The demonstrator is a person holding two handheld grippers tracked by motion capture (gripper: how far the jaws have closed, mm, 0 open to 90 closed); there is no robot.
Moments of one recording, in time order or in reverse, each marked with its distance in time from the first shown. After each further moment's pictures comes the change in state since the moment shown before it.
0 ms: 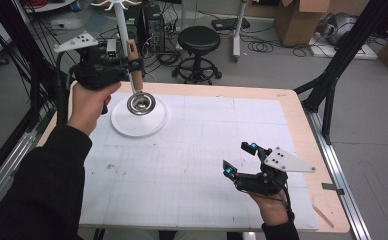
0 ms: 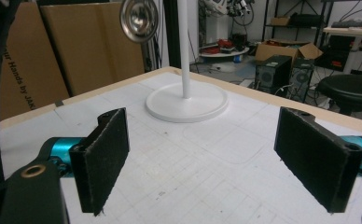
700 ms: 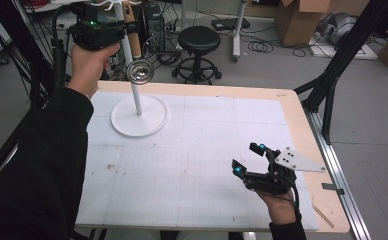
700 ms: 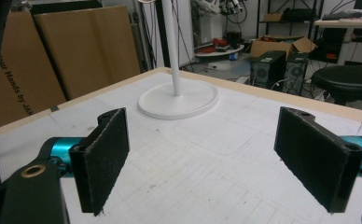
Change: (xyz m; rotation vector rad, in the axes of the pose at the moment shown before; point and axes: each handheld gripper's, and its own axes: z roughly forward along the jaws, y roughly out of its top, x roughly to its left) left arm 0.032 0.051 0.025 -0.029 0.065 -0.023; right arm -0.017 -0.006 -0.012 -0.005 -0.019 0.044
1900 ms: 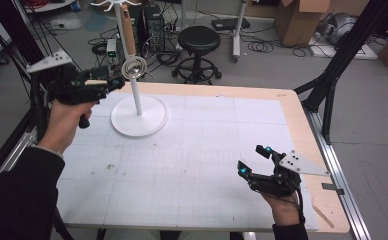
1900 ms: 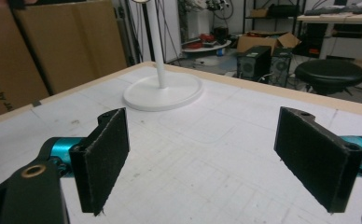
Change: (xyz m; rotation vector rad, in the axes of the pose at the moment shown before) left arm -0.013 -0.103 -0.083 0.022 -0.051 -0.011; right arm -0.008 -0.010 -0.010 0.014 -0.059 0.009
